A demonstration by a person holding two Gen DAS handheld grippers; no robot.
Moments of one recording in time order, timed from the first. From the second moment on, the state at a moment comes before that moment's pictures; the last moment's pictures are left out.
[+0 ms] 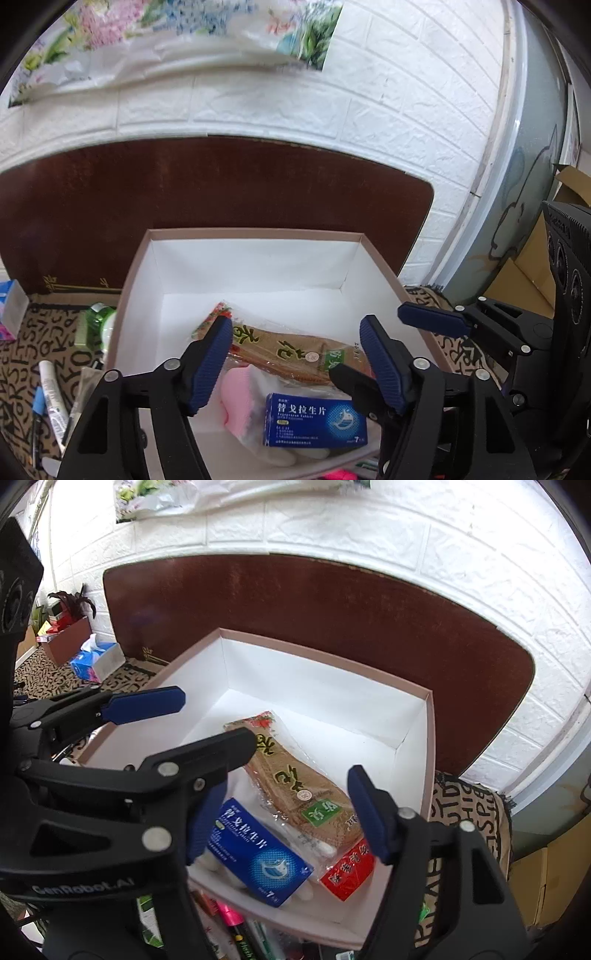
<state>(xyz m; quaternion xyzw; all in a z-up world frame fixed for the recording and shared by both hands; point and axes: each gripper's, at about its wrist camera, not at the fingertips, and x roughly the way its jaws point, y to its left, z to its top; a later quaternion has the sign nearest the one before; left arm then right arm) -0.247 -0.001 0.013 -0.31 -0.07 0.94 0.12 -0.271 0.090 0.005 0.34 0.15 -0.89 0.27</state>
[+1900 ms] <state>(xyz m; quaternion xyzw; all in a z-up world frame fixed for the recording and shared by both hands) -0.079 0.000 -0.056 -0.37 0.01 0.91 0.20 -0.095 0.130 -0.055 0.34 0.26 -0.83 0.35</state>
